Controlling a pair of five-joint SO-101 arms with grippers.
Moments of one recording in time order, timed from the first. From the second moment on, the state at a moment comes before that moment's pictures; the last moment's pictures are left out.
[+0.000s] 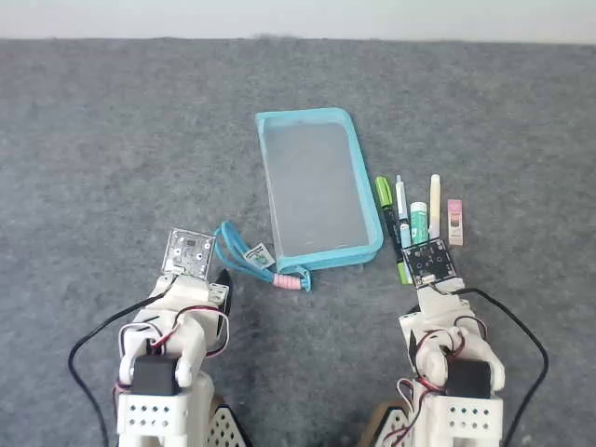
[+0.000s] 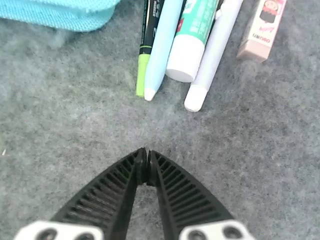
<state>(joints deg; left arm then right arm) -4.2 -103.1 97.0 66.4 -3.5 1.0 -103.3 95.3 74.2 20.4</state>
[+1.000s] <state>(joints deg) -4.2 -103.1 97.0 66.4 -3.5 -5.3 -103.3 95.1 65.8 24.8</state>
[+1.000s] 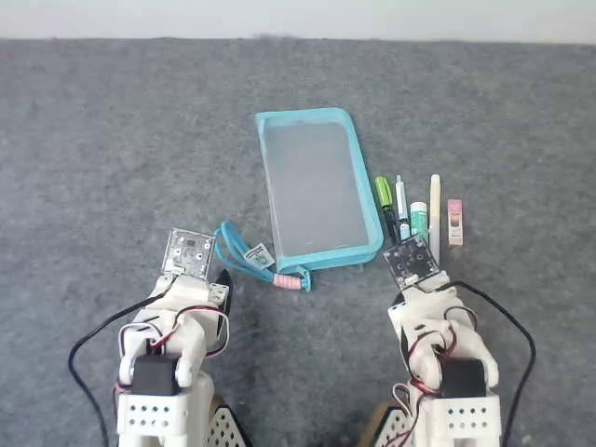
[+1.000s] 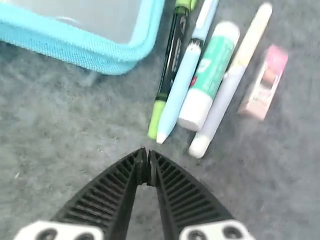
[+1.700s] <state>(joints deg) -4.2 -103.1 97.0 66.4 -3.5 -22.7 -62.0 61.0 58.3 12.8</state>
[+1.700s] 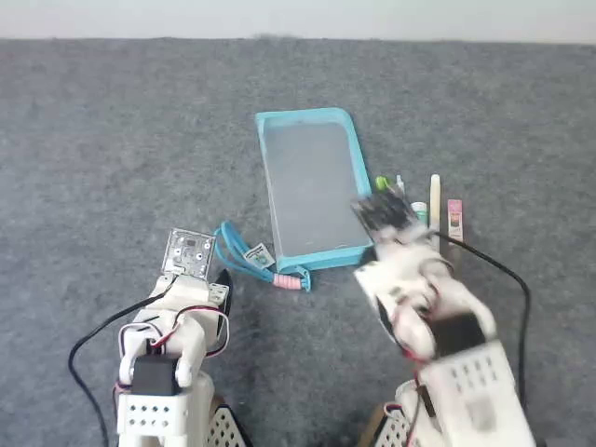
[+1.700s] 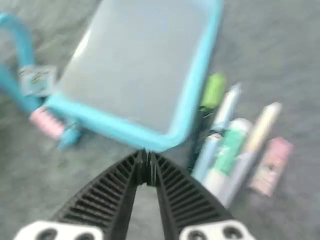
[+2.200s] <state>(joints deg) -4.2 -103.1 97.0 66.4 -3.5 -28.0 -7.3 39.5 55.1 8.9</state>
